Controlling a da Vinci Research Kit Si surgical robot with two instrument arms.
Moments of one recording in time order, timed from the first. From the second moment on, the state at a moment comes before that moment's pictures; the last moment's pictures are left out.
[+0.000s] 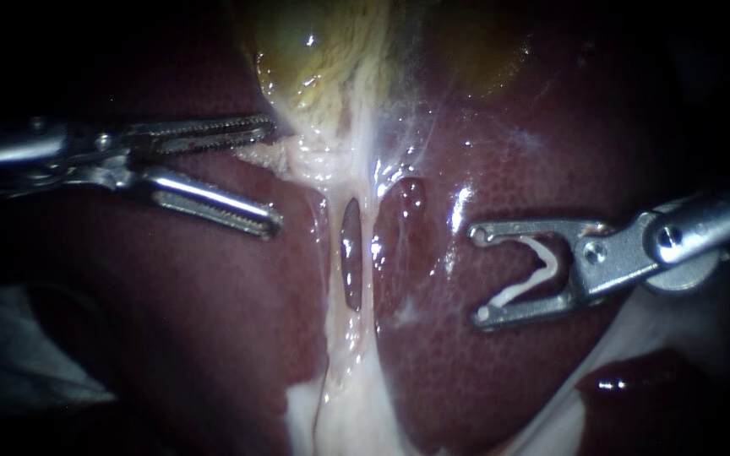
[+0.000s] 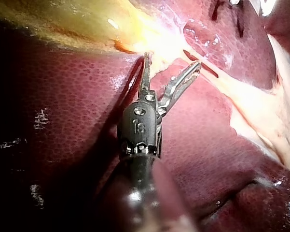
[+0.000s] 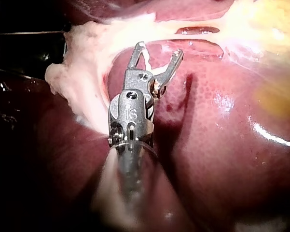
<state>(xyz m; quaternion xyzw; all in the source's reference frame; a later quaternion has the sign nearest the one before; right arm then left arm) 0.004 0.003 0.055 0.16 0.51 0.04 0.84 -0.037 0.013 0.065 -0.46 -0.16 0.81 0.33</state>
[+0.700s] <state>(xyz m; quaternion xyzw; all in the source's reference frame) 0.004 0.003 0.054 0.16 0.51 0.04 0.84 -0.038 0.014 0.066 -0.46 -0.14 0.83 0.29</state>
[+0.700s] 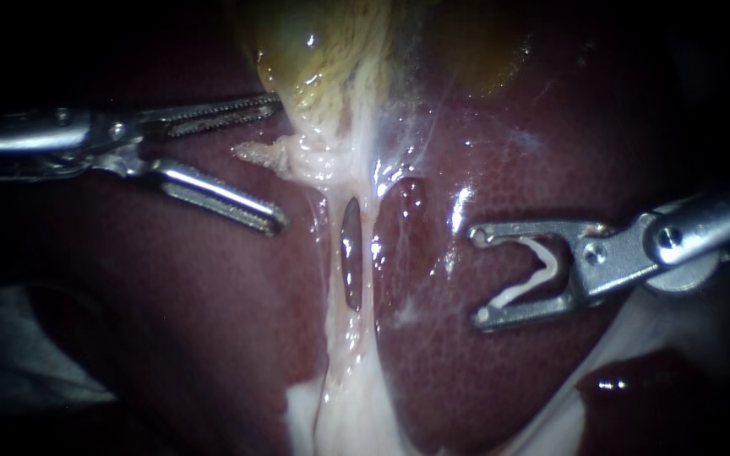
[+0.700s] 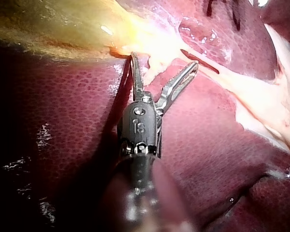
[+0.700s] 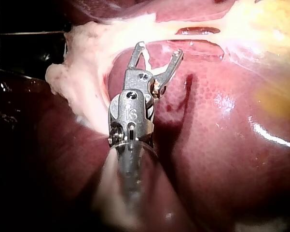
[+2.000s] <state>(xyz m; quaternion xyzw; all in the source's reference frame) 0.004 0.003 0.055 0.16 0.51 0.04 0.84 -0.039 0.012 0.068 -0.45 -0.18 0.81 0.33</state>
